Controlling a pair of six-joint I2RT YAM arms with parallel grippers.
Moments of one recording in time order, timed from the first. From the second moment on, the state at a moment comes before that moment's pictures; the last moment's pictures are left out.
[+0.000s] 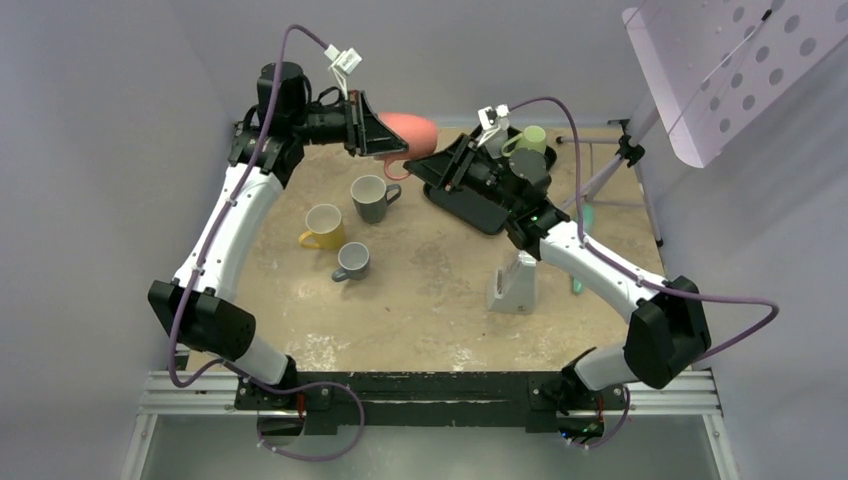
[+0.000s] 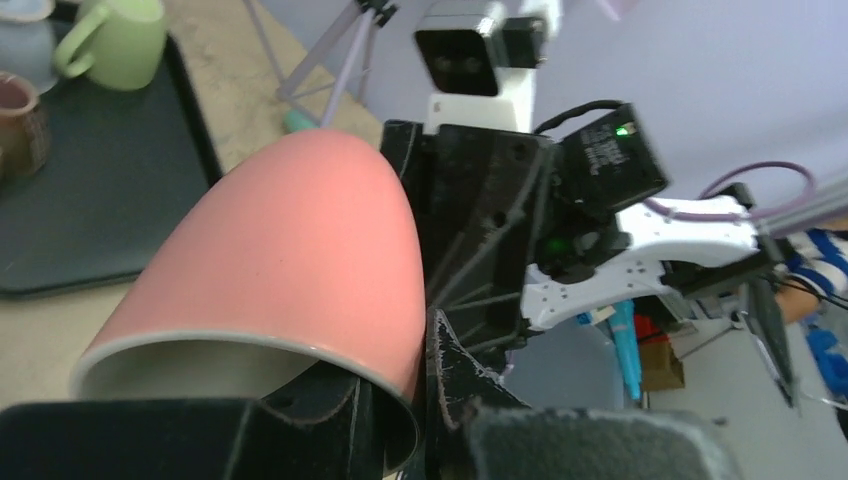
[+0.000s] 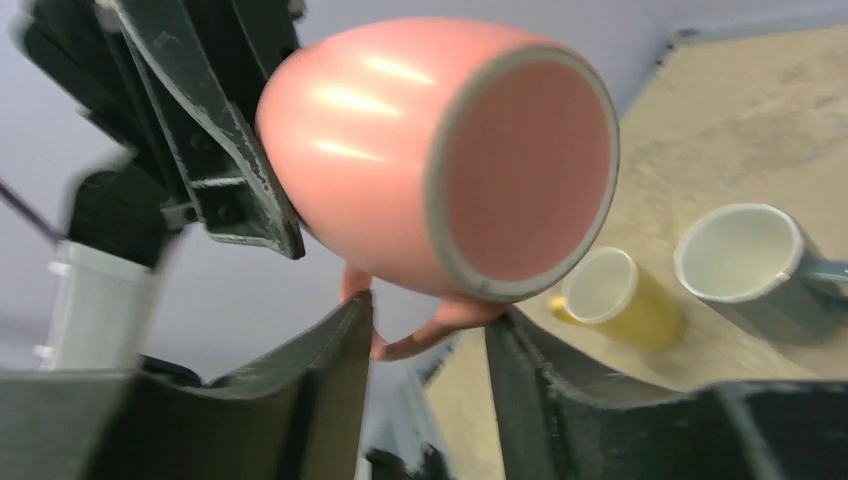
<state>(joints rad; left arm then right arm) -0.25 1.56 1.72 -0.32 1.07 -0.57 0.57 1.43 1.08 0.57 -0.41 1.02</state>
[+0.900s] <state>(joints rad) -0.10 2.01 1.97 -1.22 0.05 0.47 0.59 1.39 1.25 -0.18 0.09 0.43</state>
